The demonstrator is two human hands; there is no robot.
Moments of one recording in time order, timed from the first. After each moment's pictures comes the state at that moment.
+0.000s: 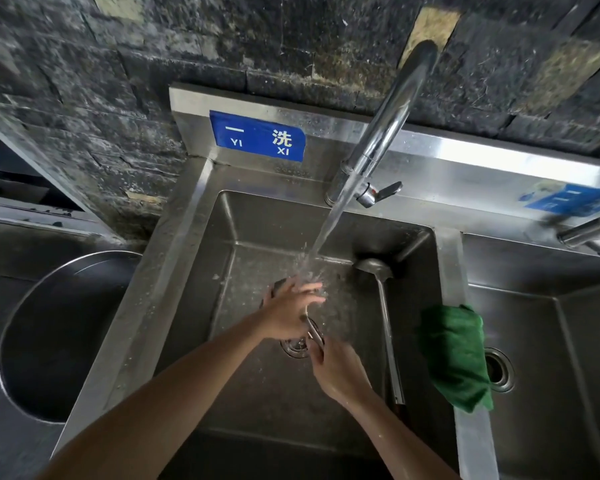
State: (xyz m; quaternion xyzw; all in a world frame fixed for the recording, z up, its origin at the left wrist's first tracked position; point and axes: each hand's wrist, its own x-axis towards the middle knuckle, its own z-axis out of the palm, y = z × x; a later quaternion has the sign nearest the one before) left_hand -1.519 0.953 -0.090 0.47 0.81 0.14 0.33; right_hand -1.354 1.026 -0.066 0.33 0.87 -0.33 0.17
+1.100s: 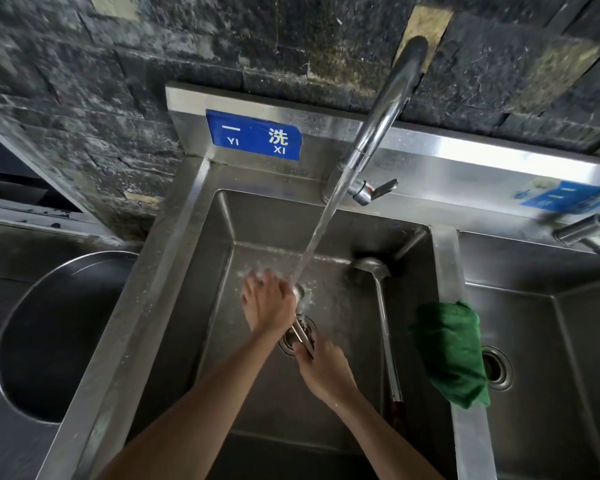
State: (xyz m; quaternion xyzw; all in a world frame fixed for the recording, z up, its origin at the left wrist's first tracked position) left_hand -1.494 0.960 -0.078 0.09 0.94 0.27 0.17; right_hand -1.357 1.008 -0.072 0.36 0.83 -0.40 0.14
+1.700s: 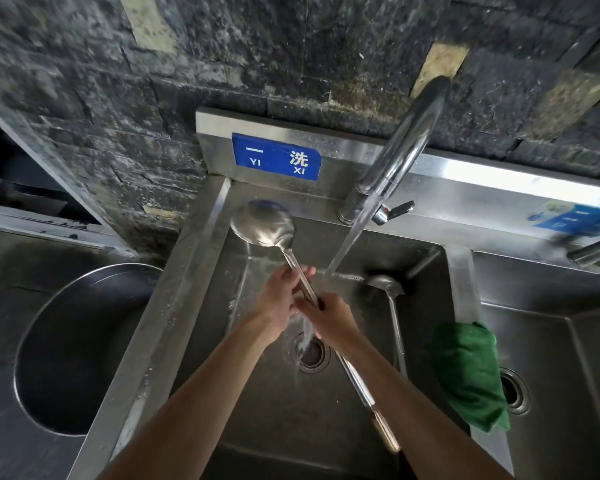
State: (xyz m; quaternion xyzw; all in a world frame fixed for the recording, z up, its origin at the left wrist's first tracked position) left_hand -1.534 0.945 -0.003 -0.07 0.60 0.68 0.42; right_hand -1.449 1.043 -0.046 0.30 0.82 -0.49 0.04
